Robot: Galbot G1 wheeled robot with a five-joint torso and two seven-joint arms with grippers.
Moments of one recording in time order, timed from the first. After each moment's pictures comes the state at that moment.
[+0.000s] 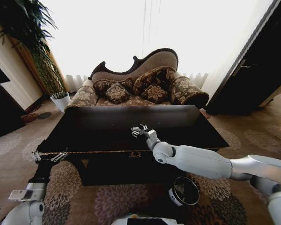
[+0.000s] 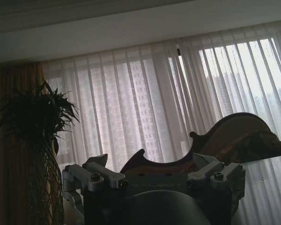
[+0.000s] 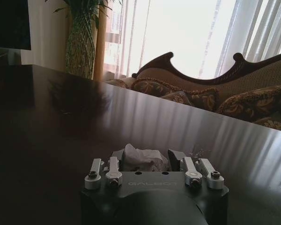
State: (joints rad) left arm 1.55 -1.50 -1.16 -2.05 -0.33 -0.27 0.50; right arm -0.09 0.80 -0.98 1.83 1.05 -0.07 0.63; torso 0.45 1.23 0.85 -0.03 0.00
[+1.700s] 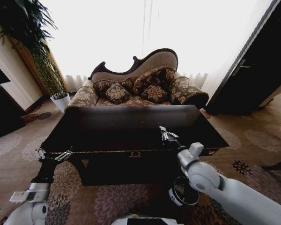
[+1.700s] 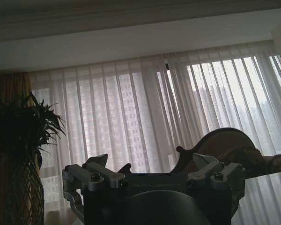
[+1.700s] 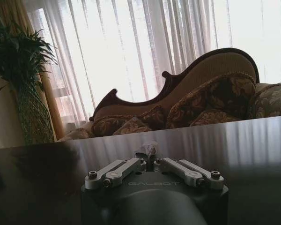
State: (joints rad) left arm 1.60 -1.52 -1.11 -2.16 -0.34 -0.27 0.49; right arm -1.30 0.59 0.25 2.33 0.98 0.00 0.50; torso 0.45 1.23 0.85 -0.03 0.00
